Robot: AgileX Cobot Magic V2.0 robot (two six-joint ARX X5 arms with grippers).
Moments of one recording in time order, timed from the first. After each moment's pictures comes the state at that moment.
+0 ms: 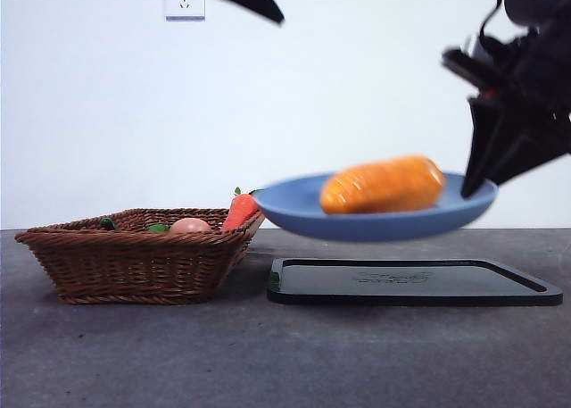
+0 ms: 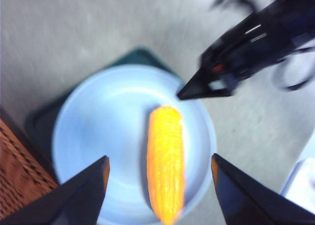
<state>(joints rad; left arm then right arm) -0.81 1.38 1.37 -0.60 0.13 -0.15 0.16 1.49 1.05 -0.66 -0.47 0.24</state>
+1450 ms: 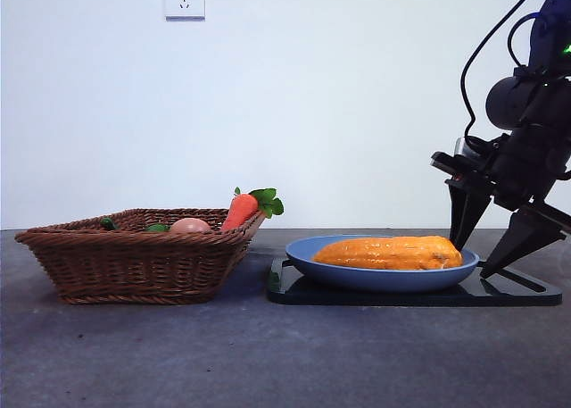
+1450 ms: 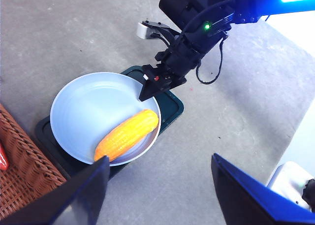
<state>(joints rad) -0.81 1.26 1.37 -0.66 0.13 -0.16 0.06 1.90 1.29 -0.67 -0.47 0.21</state>
